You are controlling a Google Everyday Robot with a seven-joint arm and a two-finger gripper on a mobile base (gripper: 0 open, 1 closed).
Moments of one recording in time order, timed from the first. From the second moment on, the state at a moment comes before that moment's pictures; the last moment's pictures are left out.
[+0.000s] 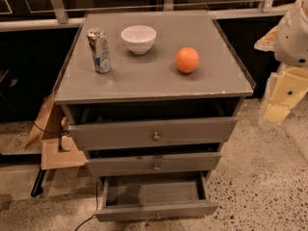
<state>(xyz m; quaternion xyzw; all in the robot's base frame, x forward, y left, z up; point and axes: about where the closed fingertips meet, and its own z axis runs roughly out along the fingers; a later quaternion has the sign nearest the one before) 0.438 -0.217 0.976 -0.60 0.78 -0.03 0.16</state>
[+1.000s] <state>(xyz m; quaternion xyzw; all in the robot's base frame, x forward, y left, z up) 0.437 -0.216 0.966 -0.60 0.78 -0.03 0.17</state>
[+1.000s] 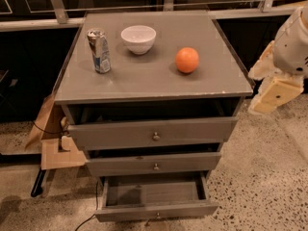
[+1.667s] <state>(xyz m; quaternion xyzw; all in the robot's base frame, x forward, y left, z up) 0.427 -0.212 0.862 -0.57 0.80 0.03 0.19</state>
